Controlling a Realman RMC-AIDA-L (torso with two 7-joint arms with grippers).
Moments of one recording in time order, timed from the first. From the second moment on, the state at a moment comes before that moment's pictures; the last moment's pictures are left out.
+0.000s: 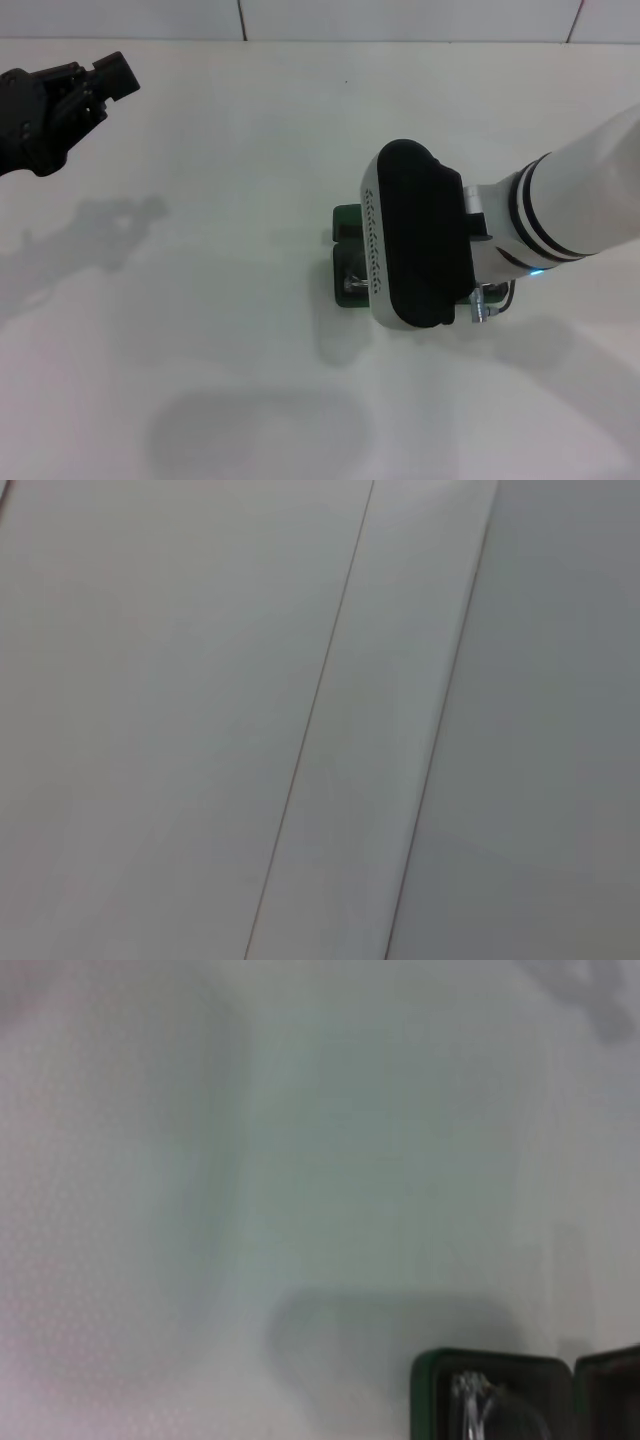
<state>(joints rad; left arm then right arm) -0.37 -2.03 0.65 0.74 1.52 1.80 -1.46 0.59 2.03 -2.04 -1.60 -2.63 -1.28 2.33</state>
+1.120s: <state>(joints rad) -0.36 -2.04 0.66 0.75 1.52 1.84 -1.46 0.34 2.02 -1.80 -1.80 -2.36 -1.27 2.18</state>
